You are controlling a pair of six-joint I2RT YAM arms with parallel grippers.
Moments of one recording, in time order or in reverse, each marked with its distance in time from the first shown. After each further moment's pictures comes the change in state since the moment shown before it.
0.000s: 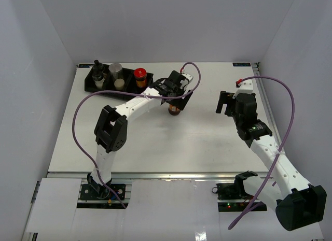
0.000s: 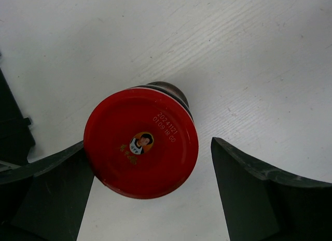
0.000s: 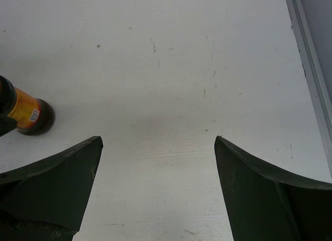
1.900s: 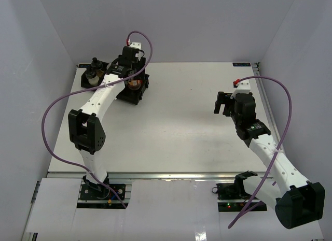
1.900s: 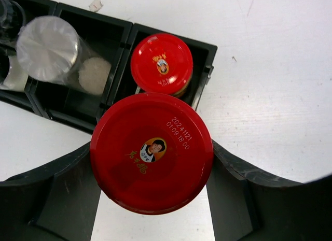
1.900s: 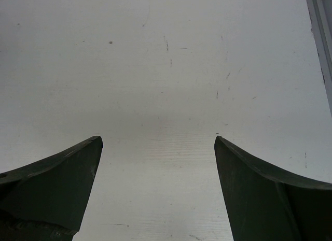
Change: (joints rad) left arm 0.373 -0.192 0.001 0.009 -0.190 -0.051; right arm -0.003 0.021 -0.017 0.042 -0.060 -0.008
